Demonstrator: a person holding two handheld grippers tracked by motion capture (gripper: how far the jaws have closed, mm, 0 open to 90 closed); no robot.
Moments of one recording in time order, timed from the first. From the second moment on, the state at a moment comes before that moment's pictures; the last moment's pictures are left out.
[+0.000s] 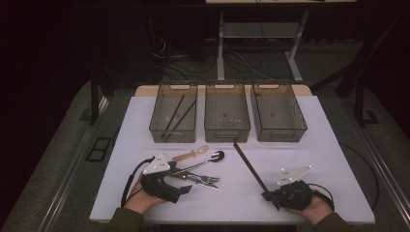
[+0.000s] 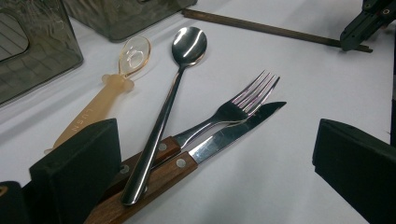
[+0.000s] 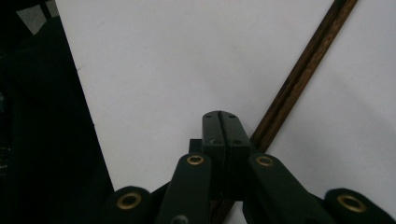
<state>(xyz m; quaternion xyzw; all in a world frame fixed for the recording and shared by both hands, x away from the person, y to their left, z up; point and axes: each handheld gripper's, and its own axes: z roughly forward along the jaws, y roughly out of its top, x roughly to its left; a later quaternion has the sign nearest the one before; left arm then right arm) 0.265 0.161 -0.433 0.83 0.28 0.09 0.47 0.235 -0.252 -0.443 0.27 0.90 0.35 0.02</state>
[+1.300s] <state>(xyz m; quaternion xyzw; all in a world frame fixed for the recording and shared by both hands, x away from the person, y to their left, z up) 0.265 0.160 -0.433 0.84 0.28 0.08 0.46 0.237 -0.265 -0.438 0.30 0.90 0.32 0.05</state>
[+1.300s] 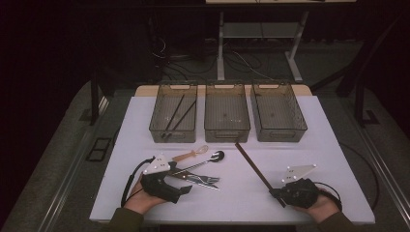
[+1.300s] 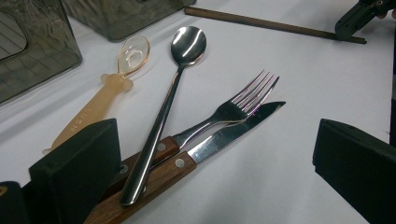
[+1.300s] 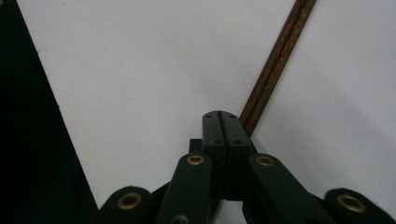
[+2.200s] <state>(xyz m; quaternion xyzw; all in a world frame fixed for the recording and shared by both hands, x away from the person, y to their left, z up) 0.265 0.160 -0.433 0.84 0.28 0.08 0.46 0.234 -0.268 -0.436 0.32 0.91 0.27 0.09</state>
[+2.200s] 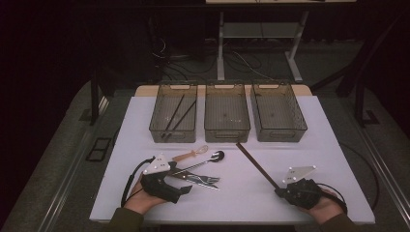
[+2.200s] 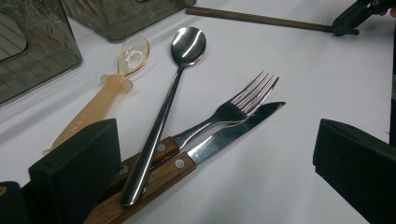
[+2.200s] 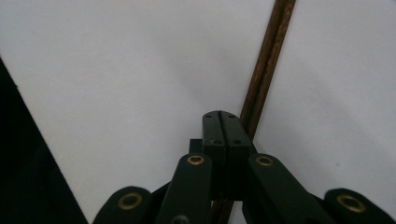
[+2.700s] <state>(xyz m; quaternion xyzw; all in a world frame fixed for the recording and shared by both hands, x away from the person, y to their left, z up) 0.264 0.160 -0.433 0.84 0.28 0.08 0.46 0.248 -0.289 -0.437 0.35 0.89 0.26 0.12</state>
